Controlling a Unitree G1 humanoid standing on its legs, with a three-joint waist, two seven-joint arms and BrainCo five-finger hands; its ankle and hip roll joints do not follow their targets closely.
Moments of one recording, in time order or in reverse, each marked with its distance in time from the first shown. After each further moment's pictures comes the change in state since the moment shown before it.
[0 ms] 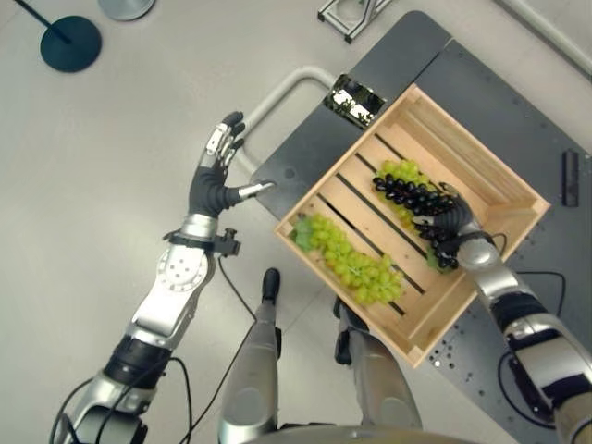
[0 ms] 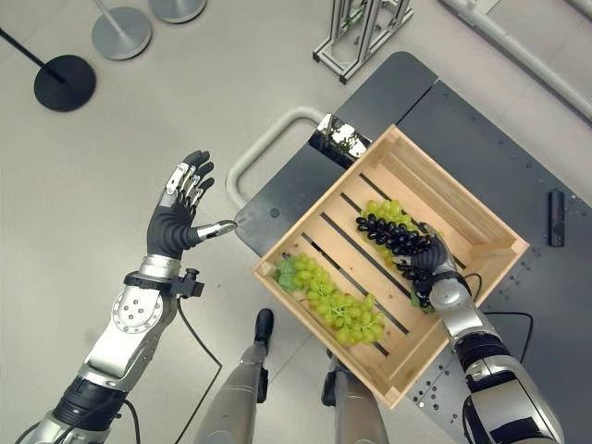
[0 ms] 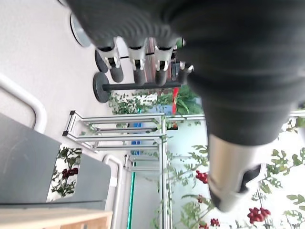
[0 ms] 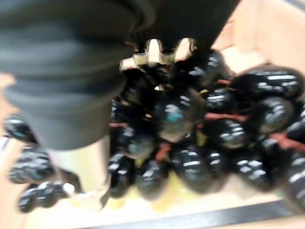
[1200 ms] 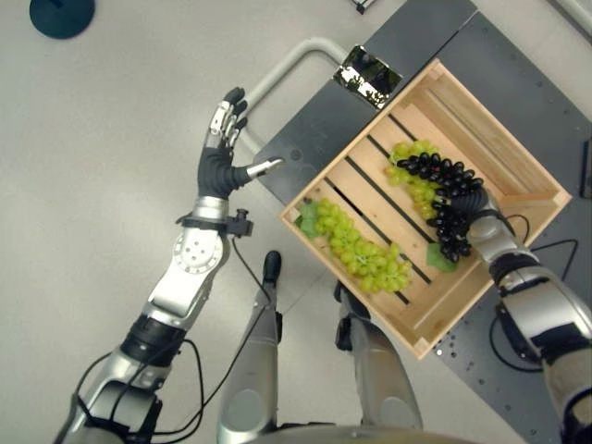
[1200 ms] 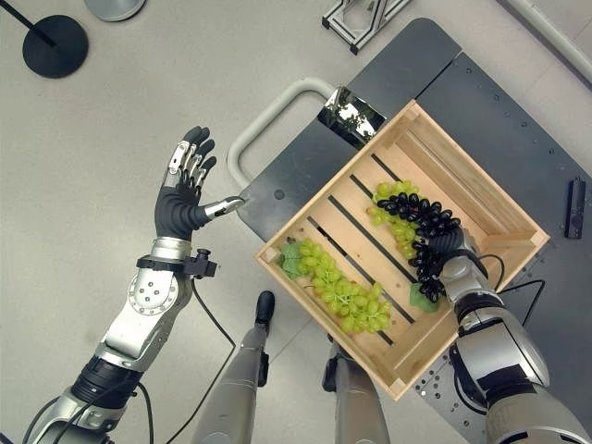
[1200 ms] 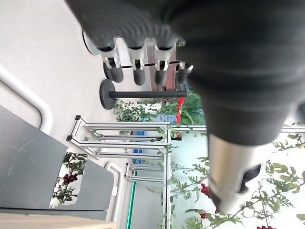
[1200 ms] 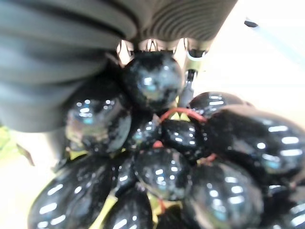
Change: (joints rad) left arm -0.082 -0.035 -0.045 0.029 0.010 0.017 0.073; right arm -0.258 -0.004 0.083 0.328 -0.079 0.094 -0.021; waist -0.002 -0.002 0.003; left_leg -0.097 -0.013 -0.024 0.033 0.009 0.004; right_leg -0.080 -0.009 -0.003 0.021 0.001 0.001
